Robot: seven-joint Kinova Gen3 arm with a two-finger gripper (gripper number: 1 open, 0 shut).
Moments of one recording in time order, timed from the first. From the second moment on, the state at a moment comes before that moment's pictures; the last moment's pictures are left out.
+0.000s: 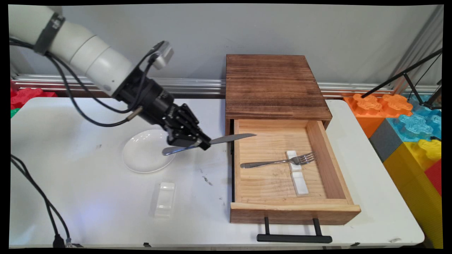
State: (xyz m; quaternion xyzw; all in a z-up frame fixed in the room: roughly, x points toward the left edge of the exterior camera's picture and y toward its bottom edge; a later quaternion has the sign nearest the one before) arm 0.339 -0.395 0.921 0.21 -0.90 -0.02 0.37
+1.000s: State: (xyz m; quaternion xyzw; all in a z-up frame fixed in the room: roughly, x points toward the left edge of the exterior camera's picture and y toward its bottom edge) arm 0.229 -0.421 0.931 0.23 -0.90 -0.03 0.38
